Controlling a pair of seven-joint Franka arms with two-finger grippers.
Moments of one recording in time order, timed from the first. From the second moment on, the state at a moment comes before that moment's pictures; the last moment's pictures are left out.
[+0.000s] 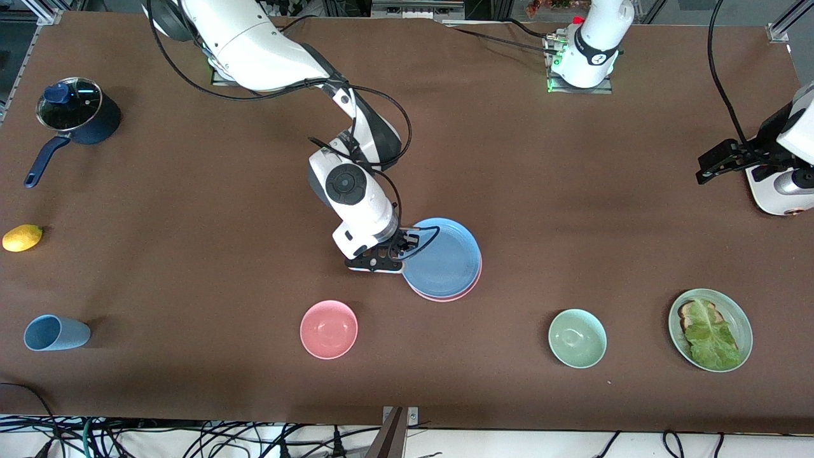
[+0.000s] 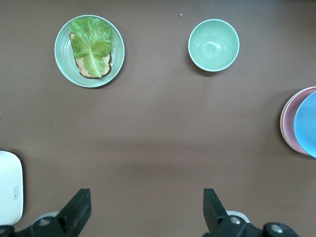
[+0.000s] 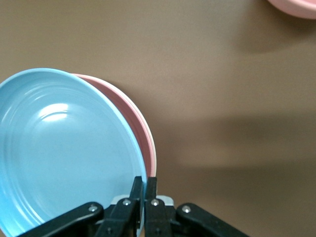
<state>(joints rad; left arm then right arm) 0.03 0.03 -0.01 -1.61 0.01 1.65 -0.05 0.60 0.87 0.09 -1.26 0.06 2.30 0.74</state>
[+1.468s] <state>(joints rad) 0.03 0.03 -0.01 -1.61 0.01 1.65 -0.05 0.64 0.90 0.06 -1.25 0.06 2.35 0.78</state>
